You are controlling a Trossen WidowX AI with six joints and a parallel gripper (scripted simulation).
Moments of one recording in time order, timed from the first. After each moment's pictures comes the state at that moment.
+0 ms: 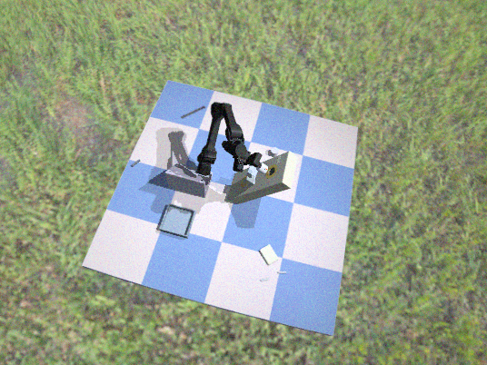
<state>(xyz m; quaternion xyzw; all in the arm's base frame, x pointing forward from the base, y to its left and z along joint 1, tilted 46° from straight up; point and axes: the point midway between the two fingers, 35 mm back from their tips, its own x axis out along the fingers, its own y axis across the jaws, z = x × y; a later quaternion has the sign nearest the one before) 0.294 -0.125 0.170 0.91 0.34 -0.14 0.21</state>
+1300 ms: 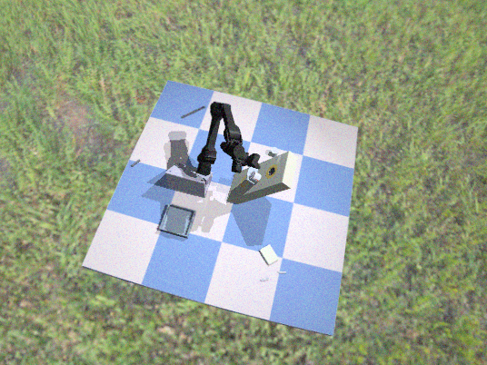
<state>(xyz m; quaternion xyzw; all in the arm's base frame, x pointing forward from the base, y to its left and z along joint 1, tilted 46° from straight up) 0.285 -0.118 0.161 0.91 0.33 -0.14 0.22</state>
